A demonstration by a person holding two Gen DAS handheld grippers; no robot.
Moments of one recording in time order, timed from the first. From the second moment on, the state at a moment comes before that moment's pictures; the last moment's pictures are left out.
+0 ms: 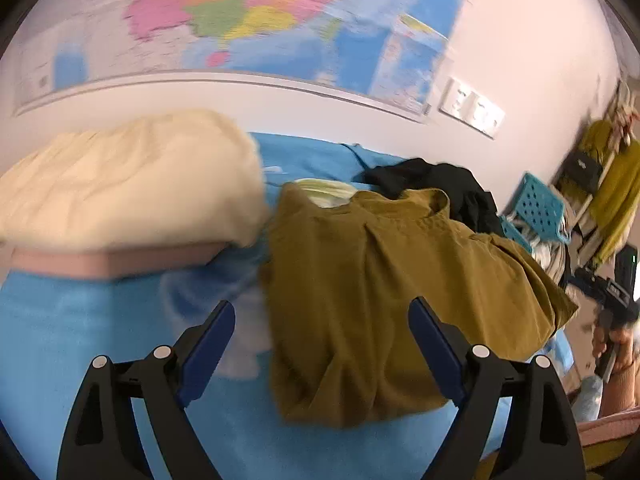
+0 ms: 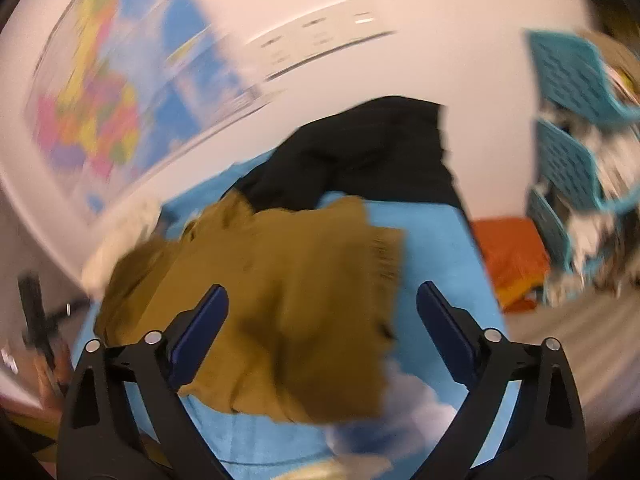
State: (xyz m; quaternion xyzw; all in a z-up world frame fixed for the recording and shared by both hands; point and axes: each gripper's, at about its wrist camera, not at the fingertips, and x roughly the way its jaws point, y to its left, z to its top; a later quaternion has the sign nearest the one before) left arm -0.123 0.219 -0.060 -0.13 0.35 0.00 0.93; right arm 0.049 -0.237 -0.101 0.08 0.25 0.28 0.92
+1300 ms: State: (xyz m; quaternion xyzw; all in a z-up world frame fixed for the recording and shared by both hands) left arm -0.040 0.199 -0.071 -0.04 0.36 -0.01 0.93; right arm 0.122 -0.127 -0.064 -0.04 0.25 0.30 0.92
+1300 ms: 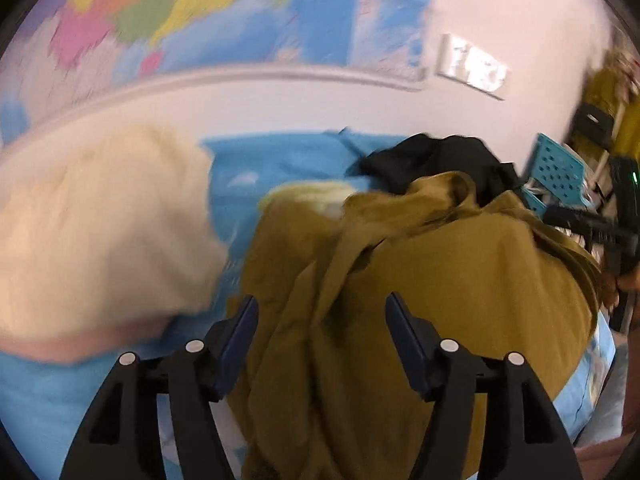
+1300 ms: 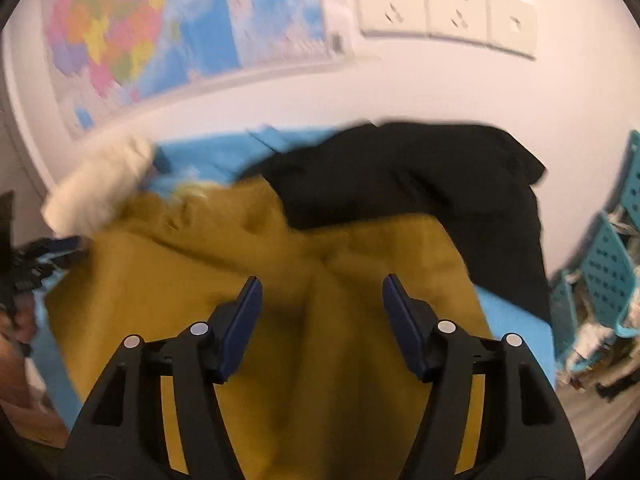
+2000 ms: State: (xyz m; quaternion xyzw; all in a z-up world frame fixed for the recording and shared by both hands) left arm 0.010 0.178 -0.077 -0.04 0.40 -0.04 0.91; right arm 0.116 -0.046 -0.040 -0.14 0.20 0.36 0.90
